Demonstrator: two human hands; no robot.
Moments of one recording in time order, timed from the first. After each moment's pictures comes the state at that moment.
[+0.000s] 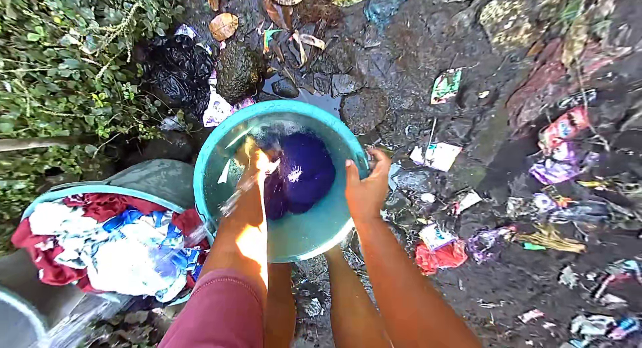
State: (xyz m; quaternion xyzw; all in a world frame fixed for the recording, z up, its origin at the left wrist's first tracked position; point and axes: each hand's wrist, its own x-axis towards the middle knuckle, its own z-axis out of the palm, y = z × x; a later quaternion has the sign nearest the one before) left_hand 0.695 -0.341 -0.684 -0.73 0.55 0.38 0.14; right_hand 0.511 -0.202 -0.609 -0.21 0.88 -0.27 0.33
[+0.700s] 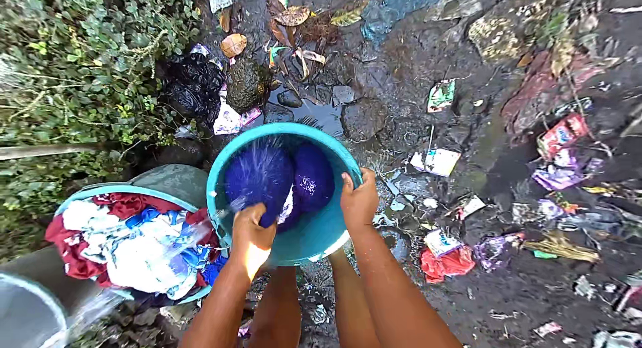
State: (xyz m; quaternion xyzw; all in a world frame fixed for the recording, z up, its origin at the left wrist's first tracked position) left_hand 0.737 -0.262 -0.493 -0.61 0.66 0.42 0.06; right_hand 0.525 -0.202 -0.589 -0.19 0.90 -0.17 0.35
